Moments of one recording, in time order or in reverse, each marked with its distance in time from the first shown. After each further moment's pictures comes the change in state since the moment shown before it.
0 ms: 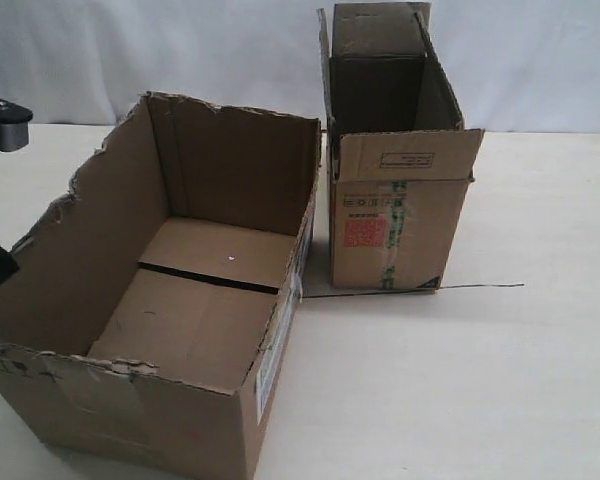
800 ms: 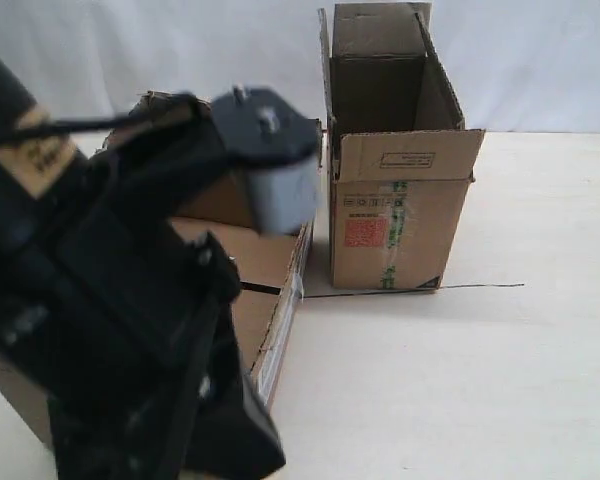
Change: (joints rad) left arm -0.793 -0.101 -0.156 -0.370 0.002 -0.059; right arm 0.000 0.000 0.000 0.000 0.000 0.000
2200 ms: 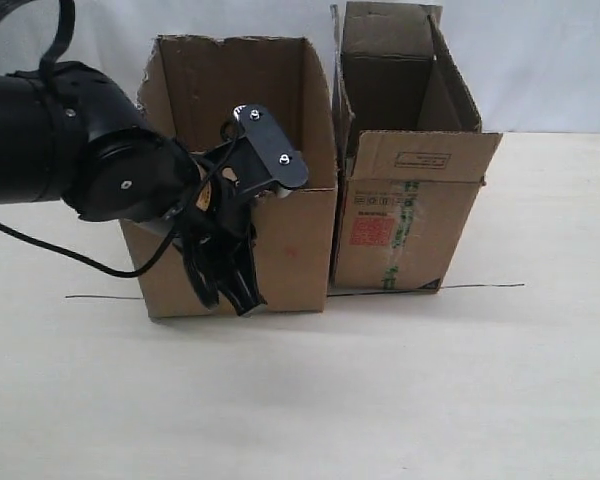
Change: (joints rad) left arm 0.230 0.369 0.124 0.719 -0.664 -0.176; right arm 0.000 0.000 0.000 0.000 0.000 0.000
